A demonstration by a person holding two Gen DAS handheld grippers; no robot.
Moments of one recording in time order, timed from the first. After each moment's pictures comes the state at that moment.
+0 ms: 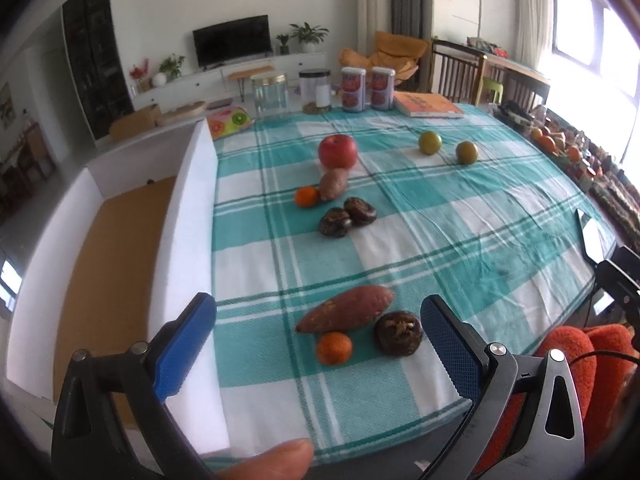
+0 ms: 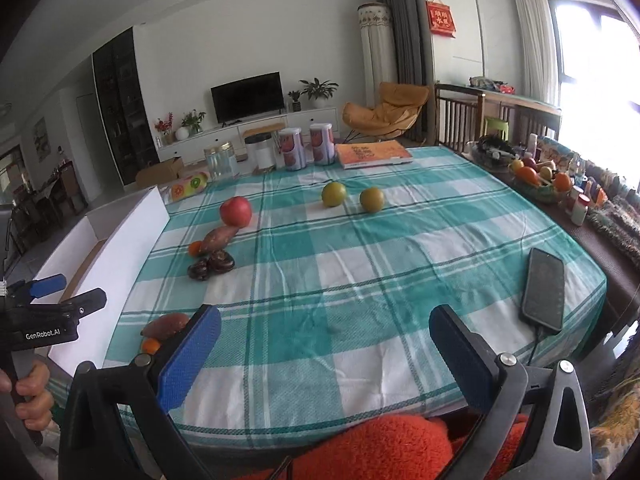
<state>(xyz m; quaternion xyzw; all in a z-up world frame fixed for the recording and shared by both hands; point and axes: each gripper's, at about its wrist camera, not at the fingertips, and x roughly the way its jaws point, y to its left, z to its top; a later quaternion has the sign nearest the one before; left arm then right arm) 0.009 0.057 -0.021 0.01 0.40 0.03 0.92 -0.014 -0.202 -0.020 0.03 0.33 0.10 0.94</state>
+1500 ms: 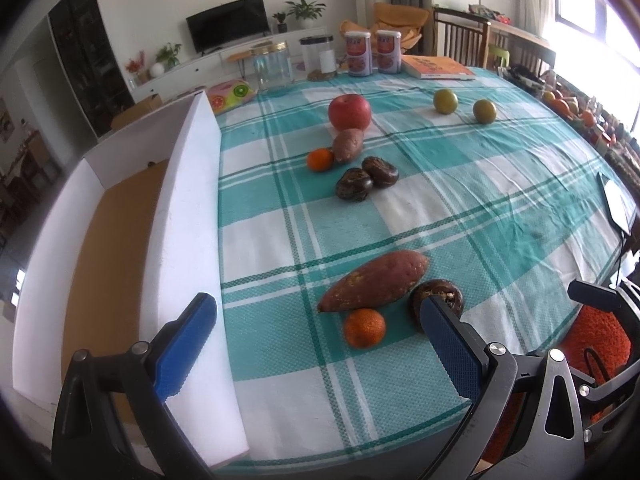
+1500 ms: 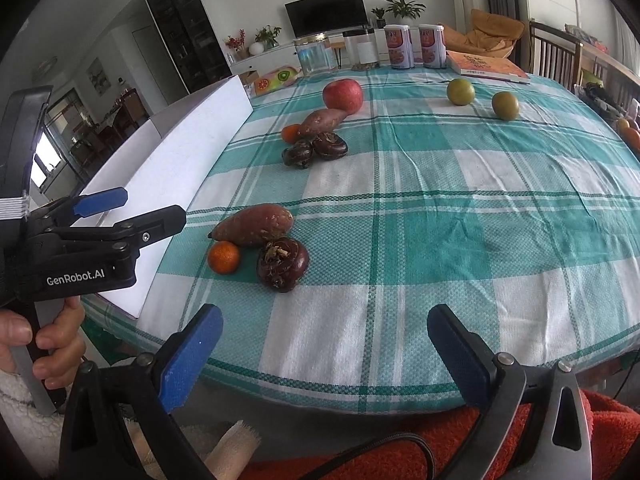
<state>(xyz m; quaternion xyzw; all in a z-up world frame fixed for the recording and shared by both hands) 0.016 0.067 -0.049 0.04 0.44 0.05 0.90 0.001 -0.120 -0.089 0.00 0.44 0.23 0.86</state>
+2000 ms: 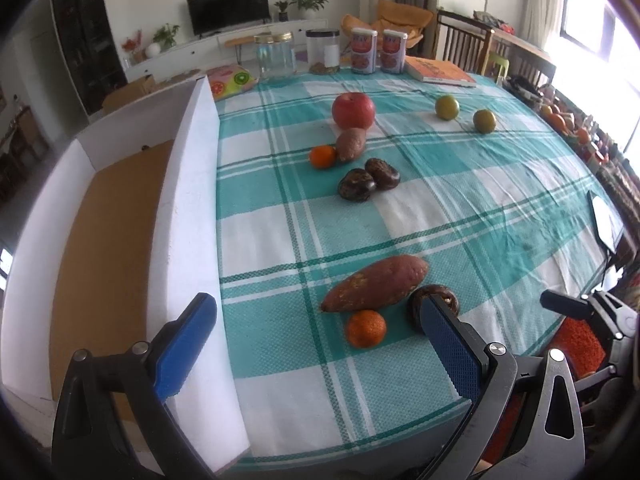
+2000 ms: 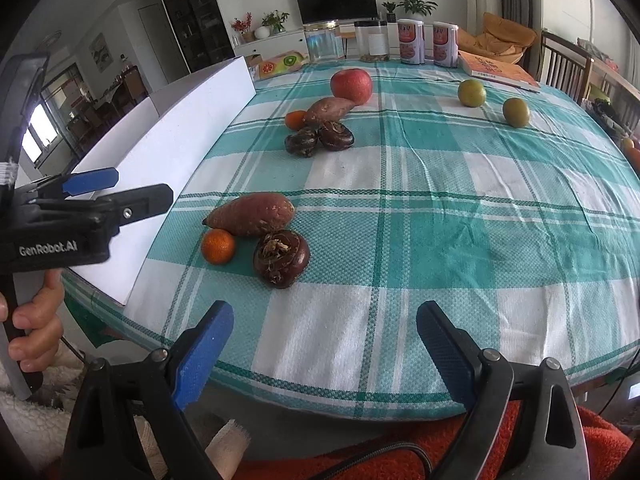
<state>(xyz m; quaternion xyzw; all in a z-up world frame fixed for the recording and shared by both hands) 0.022 0.094 -0.037 -0.01 0.45 0.03 0.89 0.017 -0.101 -0.096 -0.04 0.47 0.24 0.85</state>
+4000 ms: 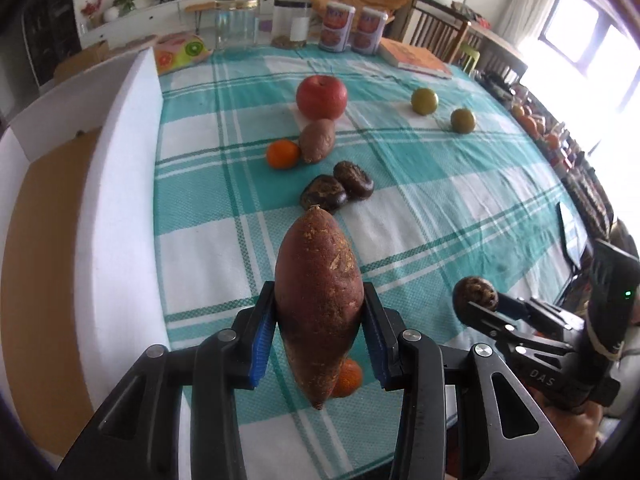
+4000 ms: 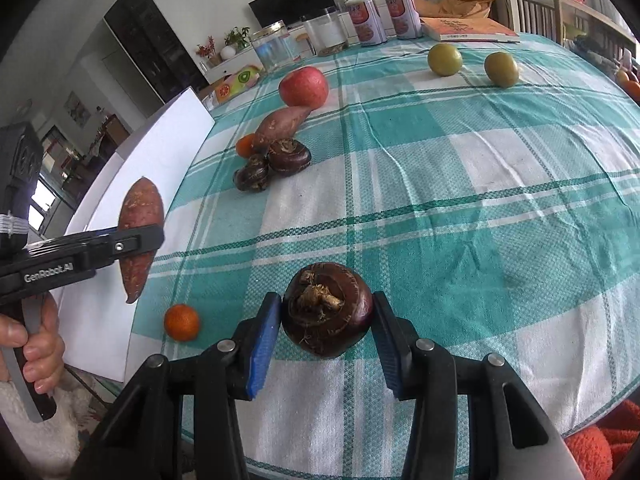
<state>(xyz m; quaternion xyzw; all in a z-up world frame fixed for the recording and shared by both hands) 0.073 0.107 -0.047 -0.08 0.49 -0.06 0.87 0.076 -0.125 -0.118 0.09 0.48 0.21 0.85</state>
